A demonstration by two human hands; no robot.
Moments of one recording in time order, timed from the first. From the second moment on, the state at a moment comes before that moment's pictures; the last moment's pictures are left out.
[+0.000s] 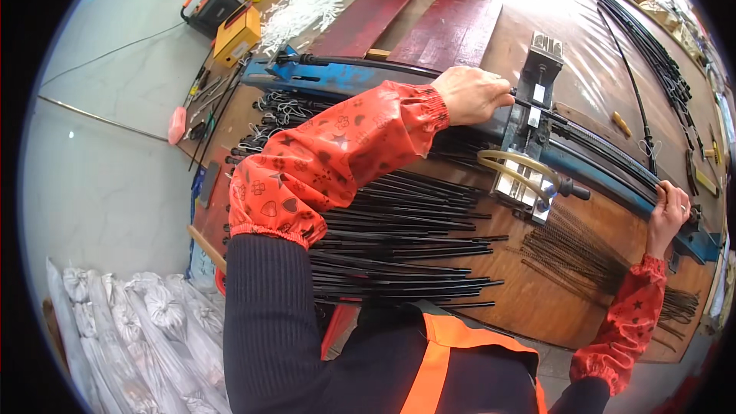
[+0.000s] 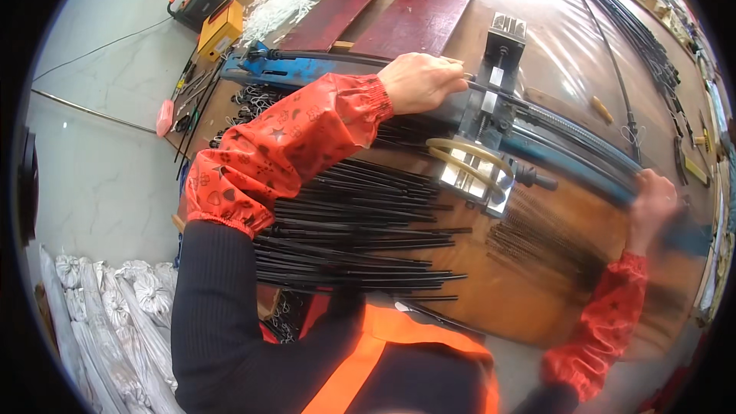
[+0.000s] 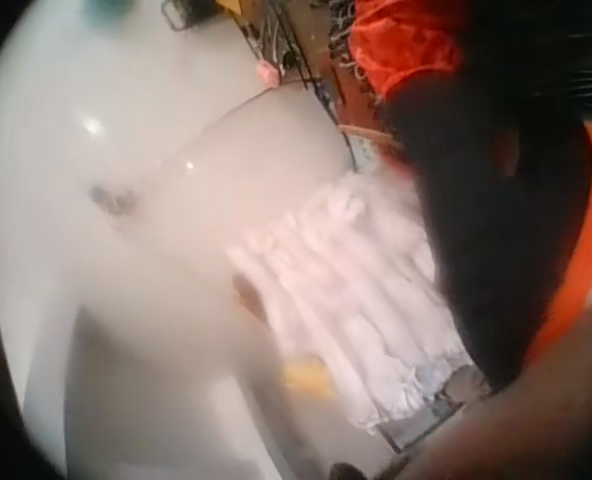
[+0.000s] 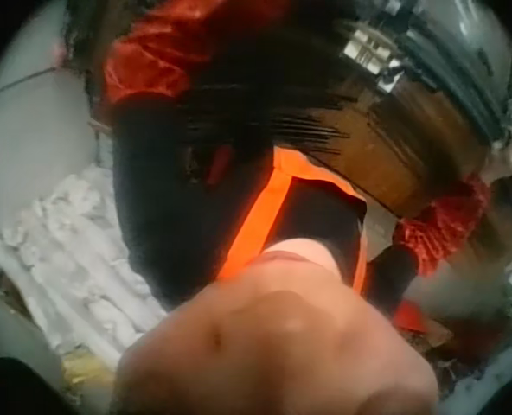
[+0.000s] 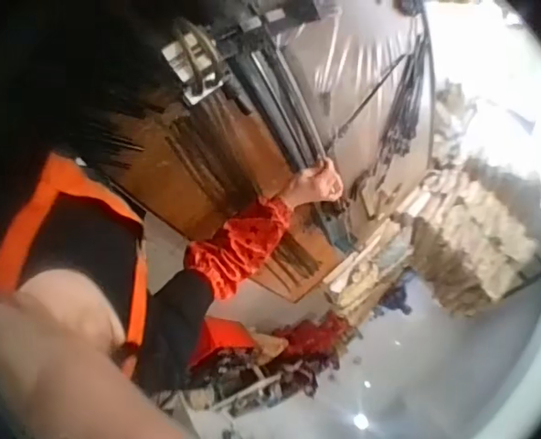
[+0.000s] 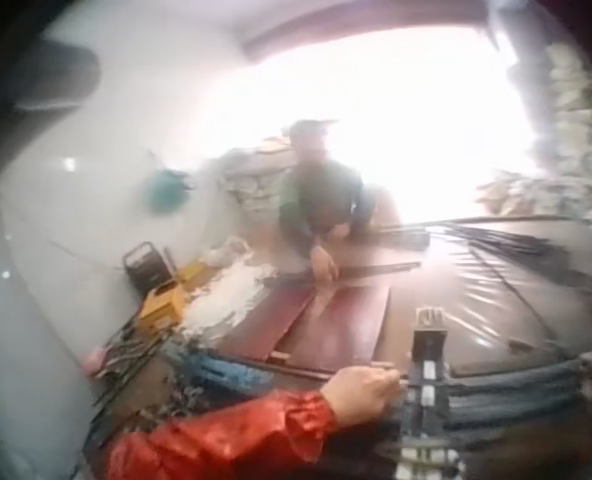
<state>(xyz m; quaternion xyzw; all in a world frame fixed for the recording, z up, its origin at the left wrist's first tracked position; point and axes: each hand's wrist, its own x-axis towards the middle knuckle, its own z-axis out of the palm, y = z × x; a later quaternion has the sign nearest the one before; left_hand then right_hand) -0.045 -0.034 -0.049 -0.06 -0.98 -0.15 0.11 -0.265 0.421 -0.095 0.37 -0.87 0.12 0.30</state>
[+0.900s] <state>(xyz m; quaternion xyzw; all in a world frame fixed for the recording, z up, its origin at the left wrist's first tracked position) -0.048 -0.022 -0.066 -0.03 -0.98 -0.06 0.18 -0.111 0.313 -0.100 0.44 -0.81 0.37 0.14</state>
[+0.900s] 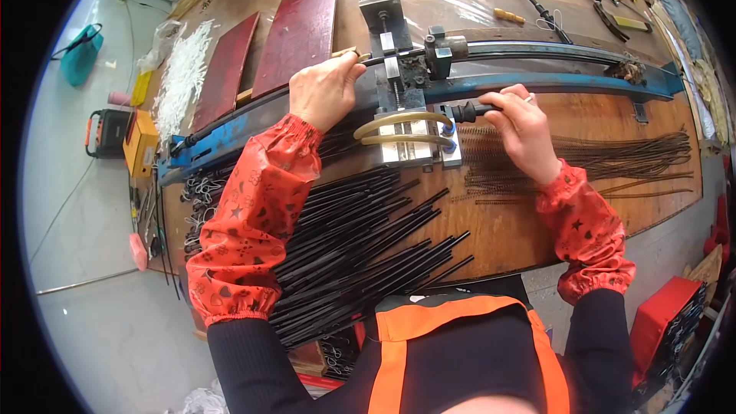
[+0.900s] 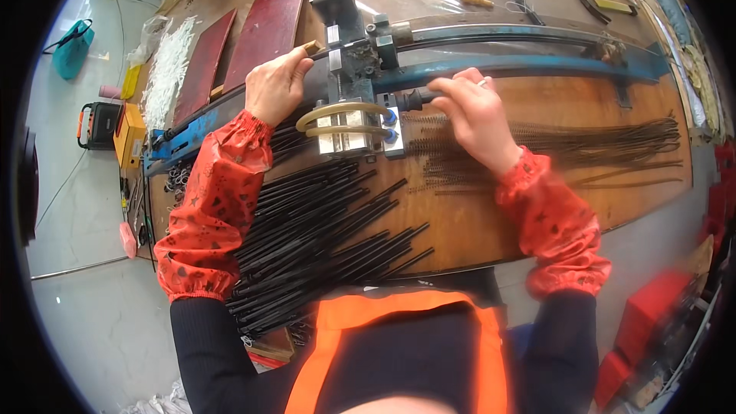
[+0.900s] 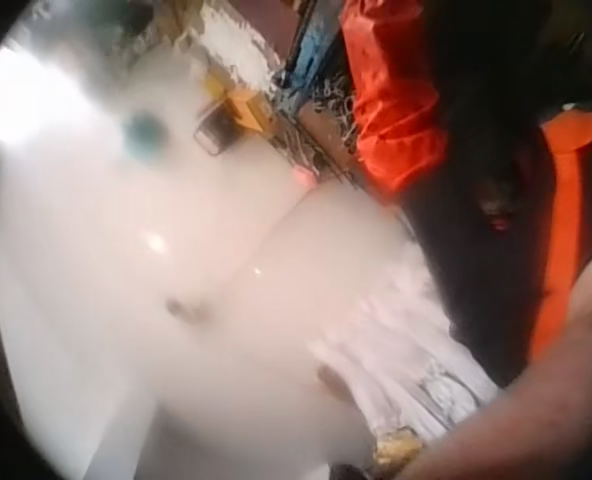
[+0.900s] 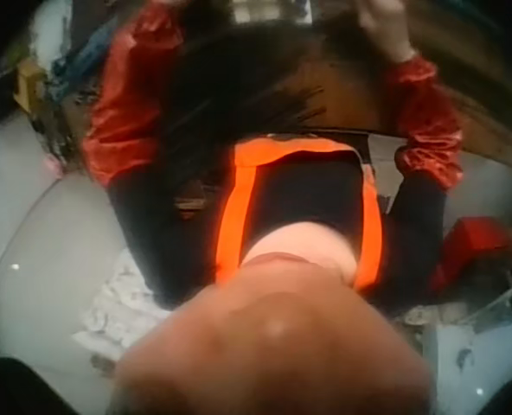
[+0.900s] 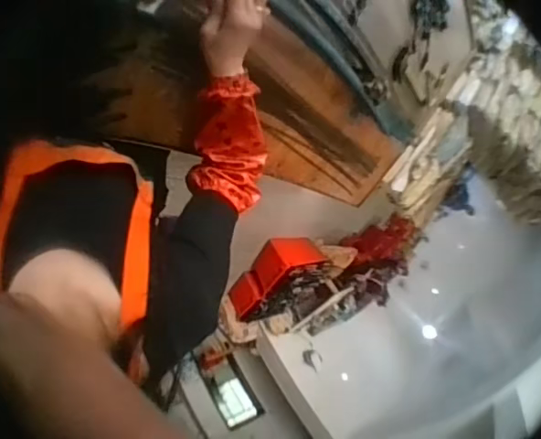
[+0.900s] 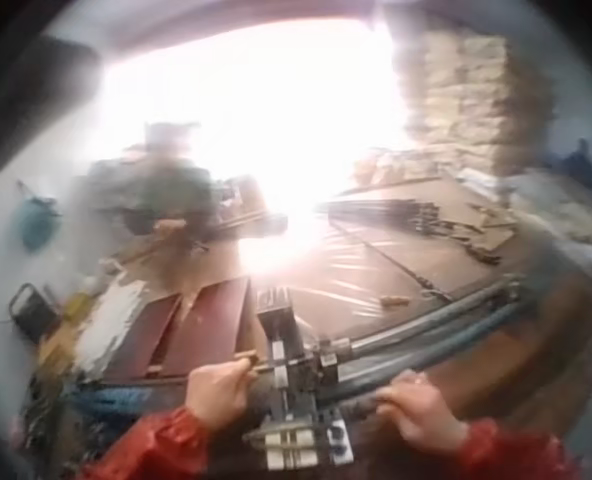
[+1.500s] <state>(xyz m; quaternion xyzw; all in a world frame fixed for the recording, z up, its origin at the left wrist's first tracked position) -0.060 -0.157 -0.094 -0.15 -0.94 0.07 0.30 -0.020 0.329 -0.141 0.55 -0.81 0.19 0.07</state>
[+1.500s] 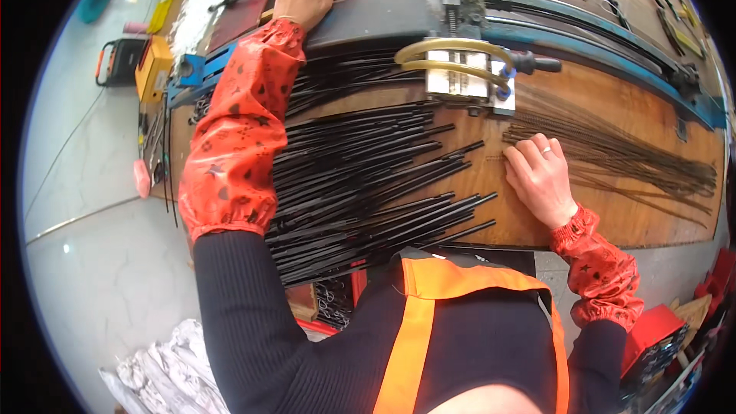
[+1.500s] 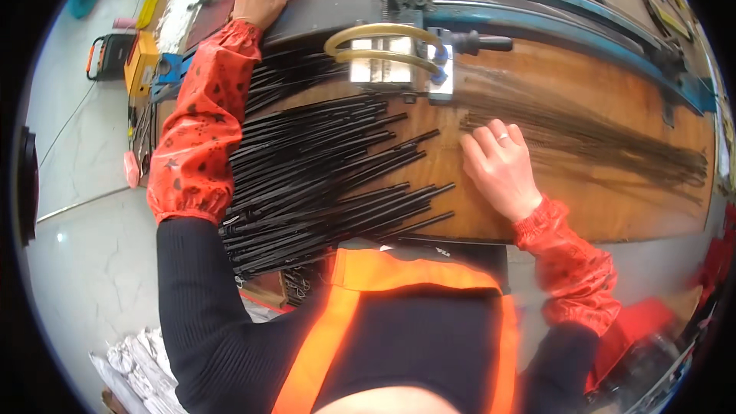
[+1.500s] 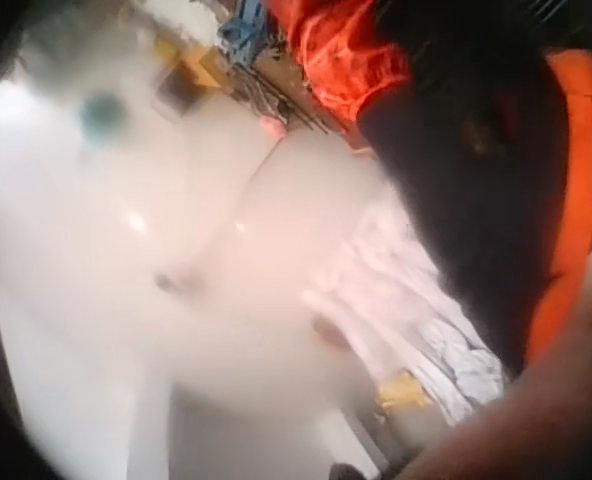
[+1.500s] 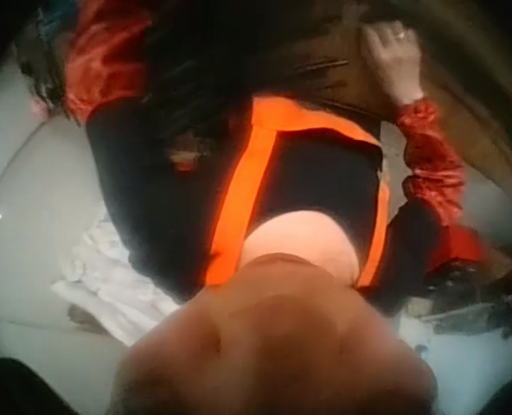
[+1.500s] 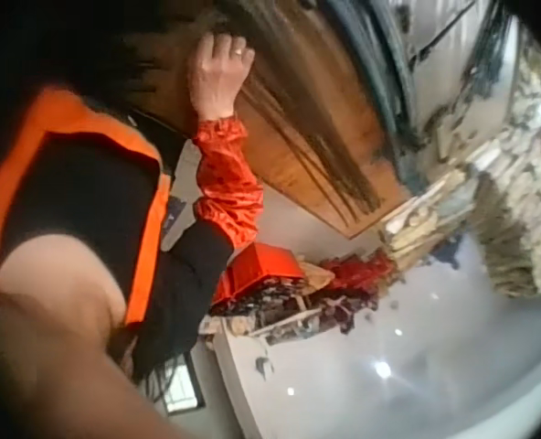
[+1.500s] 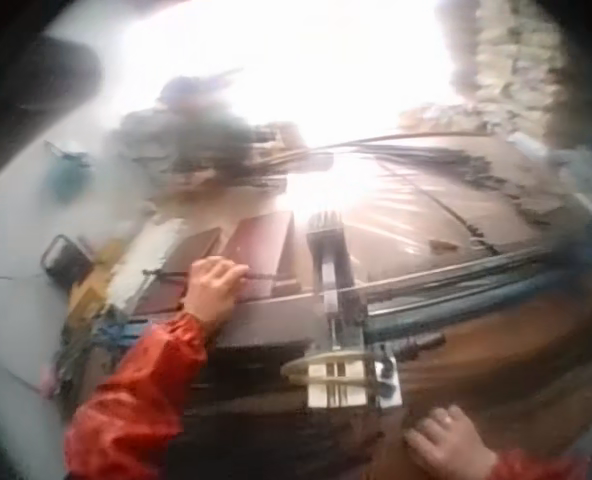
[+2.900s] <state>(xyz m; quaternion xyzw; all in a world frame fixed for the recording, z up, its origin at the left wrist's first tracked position) 0.018 0.131 -0.002 -0.25 -0.96 -0.12 0.03 -0.124 0.417 -0.147 0.41 -0.77 0.43 0.23</state>
